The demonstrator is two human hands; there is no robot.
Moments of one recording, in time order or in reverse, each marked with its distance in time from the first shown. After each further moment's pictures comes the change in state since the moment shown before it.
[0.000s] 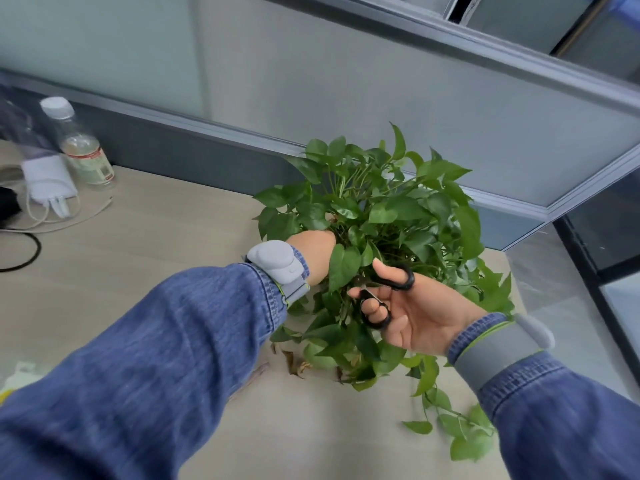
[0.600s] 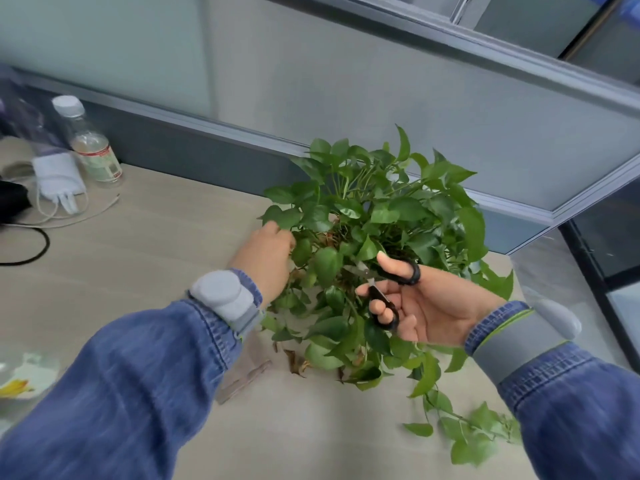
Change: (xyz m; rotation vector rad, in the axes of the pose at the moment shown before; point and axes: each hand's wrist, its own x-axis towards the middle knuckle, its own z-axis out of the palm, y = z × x) left_hand -0.044 -0.049 0.005 -0.129 0.309 -0.099; right_hand -0.019 -0.012 0.015 -0.198 0.118 -0.018
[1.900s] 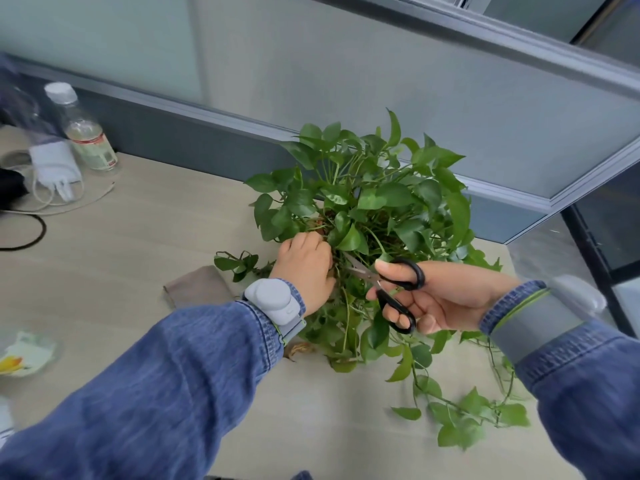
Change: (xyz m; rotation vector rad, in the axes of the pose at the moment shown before) left_hand -0.012 0.052 0.065 0.102 0.008 0.187; right_hand -0.020 0.002 -0.033 -0.390 -0.022 0.054
